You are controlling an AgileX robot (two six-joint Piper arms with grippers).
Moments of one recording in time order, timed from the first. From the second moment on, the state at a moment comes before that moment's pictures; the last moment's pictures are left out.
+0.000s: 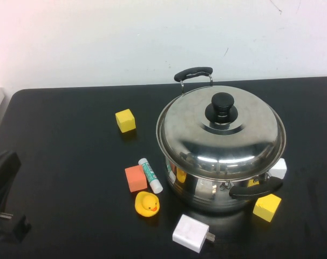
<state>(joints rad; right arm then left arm) -0.05 -0.01 0.02 -0.03 0.42 0.03 -0.67 0.52 -0.42 -1.76 -0.39 1.54</state>
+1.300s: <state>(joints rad) -0.05 -0.01 0.02 -0.03 0.42 0.03 -0.03 0.10 -0.15 -0.92 0.10 0.79</state>
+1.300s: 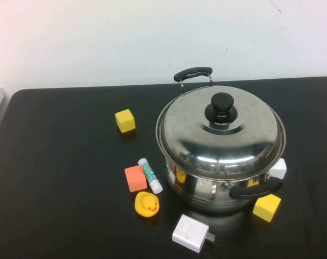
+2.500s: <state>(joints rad) -0.05 -0.01 0.02 -0.03 0.42 0.03 -0.03 -0.01 0.02 -0.13 0.34 -0.13</state>
